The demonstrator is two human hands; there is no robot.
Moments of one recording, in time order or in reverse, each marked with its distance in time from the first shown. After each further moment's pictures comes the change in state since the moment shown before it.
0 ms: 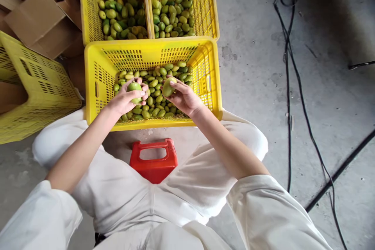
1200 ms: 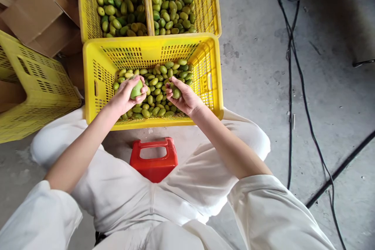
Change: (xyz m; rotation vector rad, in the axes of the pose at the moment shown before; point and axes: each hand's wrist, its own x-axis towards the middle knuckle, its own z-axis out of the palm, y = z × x) left_hand 0.004 0.002 0.003 0.063 0.096 -0.052; right_hand -0.003 0.002 0.005 -0.007 0.032 0.013
